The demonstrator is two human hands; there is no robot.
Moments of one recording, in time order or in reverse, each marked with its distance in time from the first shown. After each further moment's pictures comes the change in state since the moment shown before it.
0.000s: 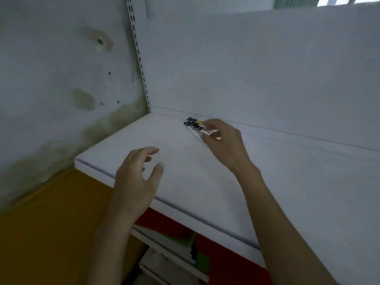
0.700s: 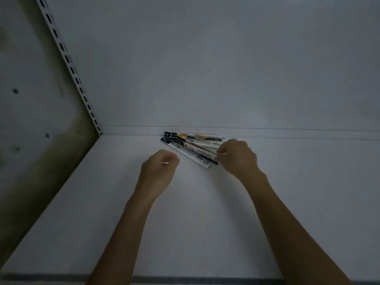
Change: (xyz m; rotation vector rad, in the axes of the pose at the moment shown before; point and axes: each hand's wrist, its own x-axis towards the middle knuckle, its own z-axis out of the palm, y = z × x) left_hand 0.185 -0.081 0.091 -0.328 -0.630 -0.183; right_hand 0.077 0.047 0.048 -0.713 0.115 0.700
